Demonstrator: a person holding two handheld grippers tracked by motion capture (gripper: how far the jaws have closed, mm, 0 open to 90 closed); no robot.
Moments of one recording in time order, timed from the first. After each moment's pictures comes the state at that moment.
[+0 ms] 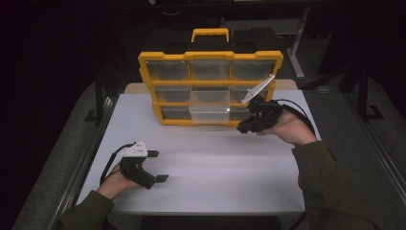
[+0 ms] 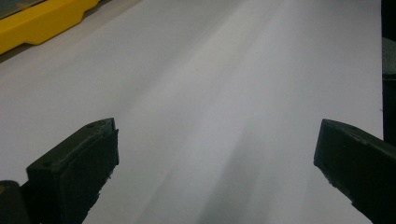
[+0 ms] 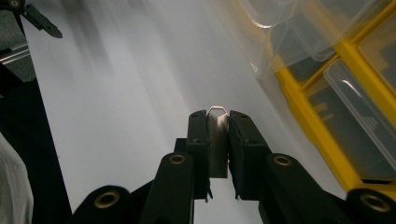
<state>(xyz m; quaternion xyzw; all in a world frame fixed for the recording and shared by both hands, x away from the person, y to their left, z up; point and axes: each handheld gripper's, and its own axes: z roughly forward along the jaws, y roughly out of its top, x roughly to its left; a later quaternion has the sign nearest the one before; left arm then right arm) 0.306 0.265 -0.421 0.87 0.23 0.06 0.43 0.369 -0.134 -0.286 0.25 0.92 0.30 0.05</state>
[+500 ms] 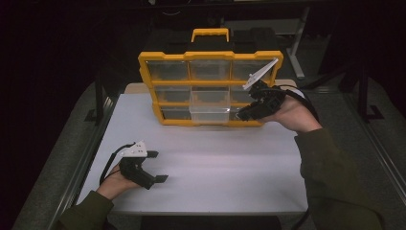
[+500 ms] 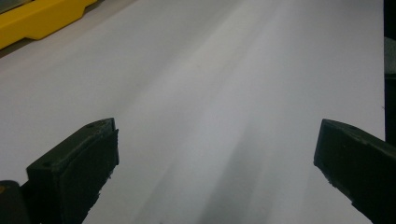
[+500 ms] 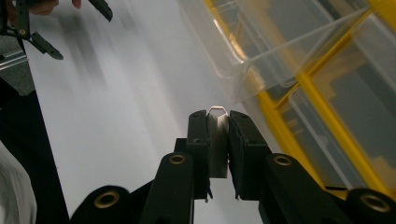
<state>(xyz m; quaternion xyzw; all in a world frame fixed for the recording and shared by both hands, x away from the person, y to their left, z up) 0.306 0.267 -0.422 0.87 0.23 0.05 0.43 0.380 -0.136 -0.251 0.25 0.92 0.30 0.07</state>
